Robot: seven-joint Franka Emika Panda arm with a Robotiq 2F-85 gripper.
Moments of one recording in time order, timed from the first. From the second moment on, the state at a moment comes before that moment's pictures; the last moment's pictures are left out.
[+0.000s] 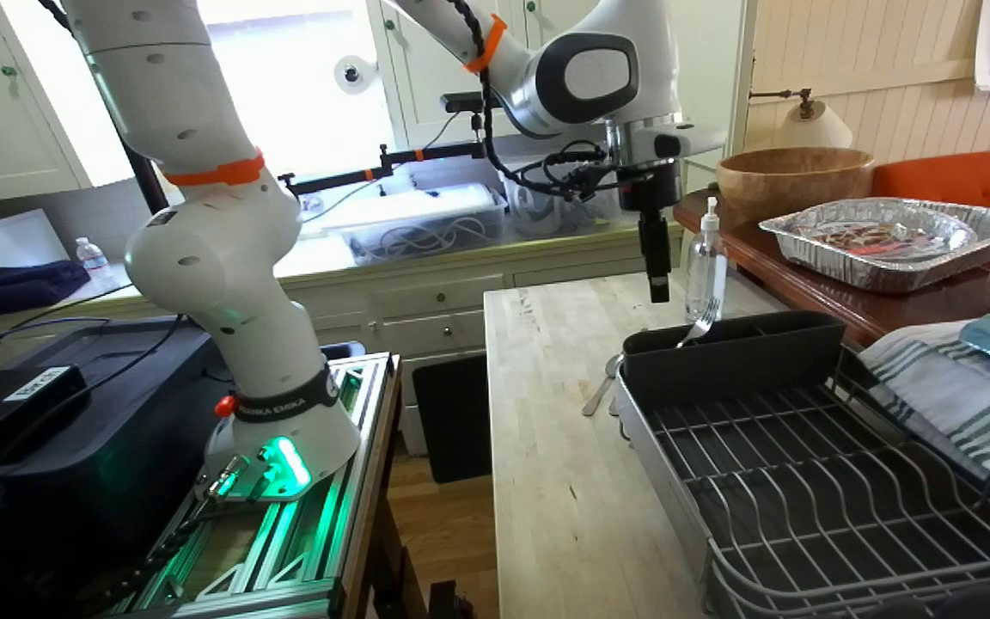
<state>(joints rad) -0.05 -0.03 0.07 -2.34 -0.21 2.38 0.47</state>
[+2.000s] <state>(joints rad) 0.03 0.18 -0.02 -2.25 -0.17 2.65 0.50</state>
